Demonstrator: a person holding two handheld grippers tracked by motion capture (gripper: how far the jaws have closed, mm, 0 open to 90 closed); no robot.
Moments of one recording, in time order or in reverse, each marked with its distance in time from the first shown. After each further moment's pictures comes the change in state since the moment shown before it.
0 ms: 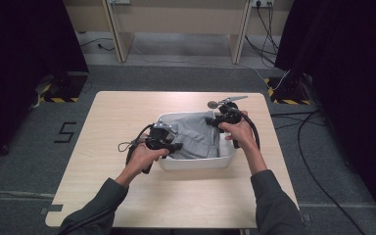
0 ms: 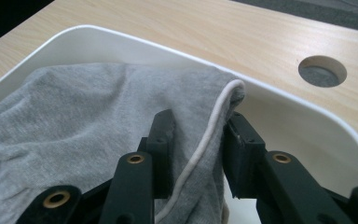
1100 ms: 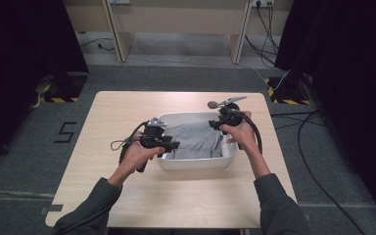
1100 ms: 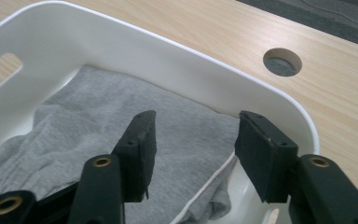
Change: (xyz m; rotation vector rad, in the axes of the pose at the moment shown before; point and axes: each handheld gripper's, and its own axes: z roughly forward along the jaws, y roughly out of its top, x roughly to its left) left arm -0.002 0.006 -0.029 -0.042 0.005 0.033; right arm 0.011 0.000 -0.016 0.051 -0.145 -0.064
